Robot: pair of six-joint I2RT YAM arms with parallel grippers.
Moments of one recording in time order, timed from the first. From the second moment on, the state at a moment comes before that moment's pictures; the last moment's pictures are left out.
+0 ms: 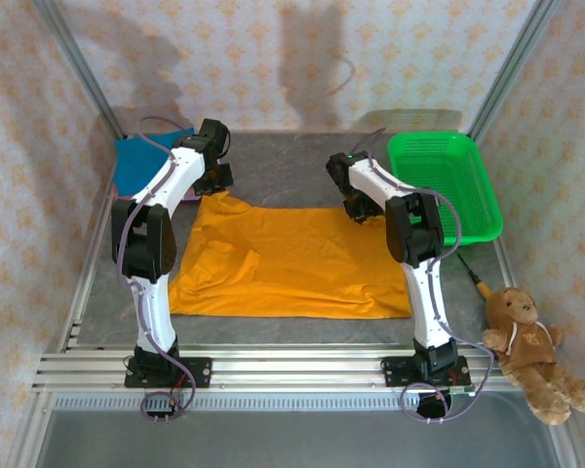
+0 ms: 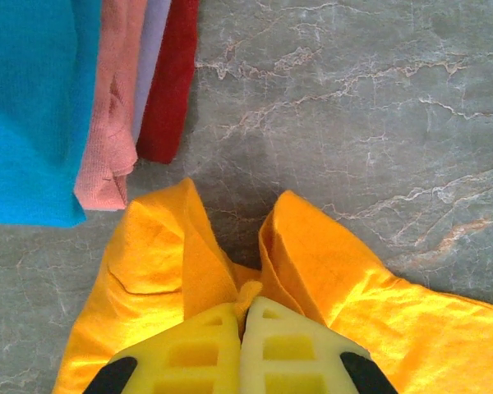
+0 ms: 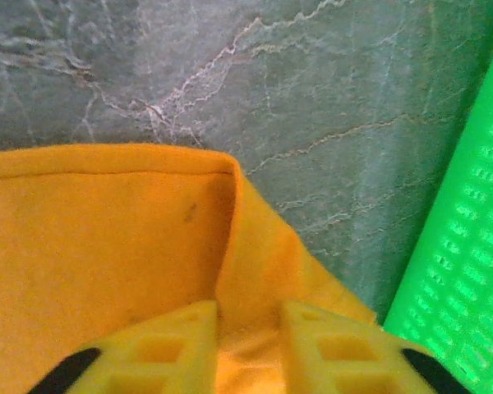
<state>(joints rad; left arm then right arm) -0.14 2.05 1.81 -1.01 -0.11 -0.46 0.38 2.33 1.91 -1.27 0.46 0.24</state>
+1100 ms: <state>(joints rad) -0.14 1.63 1.50 -1.13 -0.11 -0.49 0.38 2.02 1.59 -1.41 0.45 0.33</state>
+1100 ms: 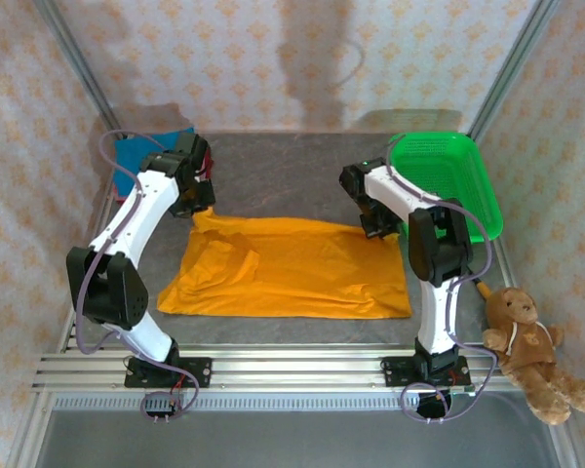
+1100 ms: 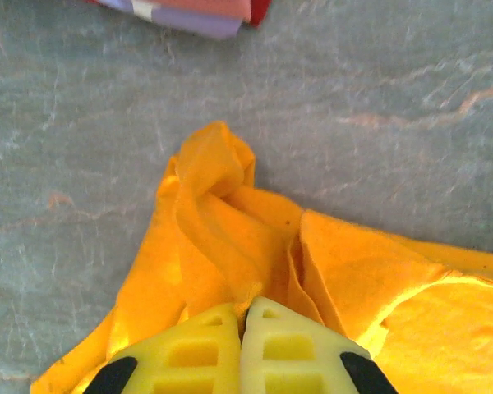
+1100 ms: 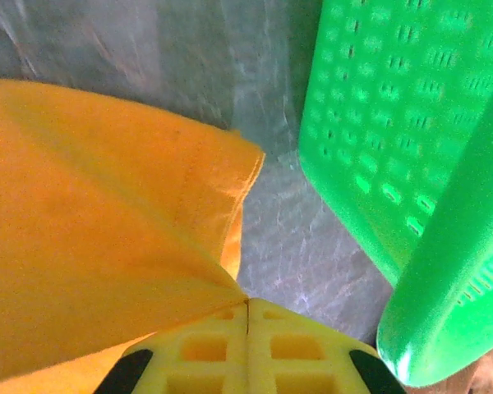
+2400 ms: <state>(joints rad) -0.22 1.33 0.93 -1.24 0.00 -0.68 0.47 1.77 1.40 -1.49 0.32 0.49</state>
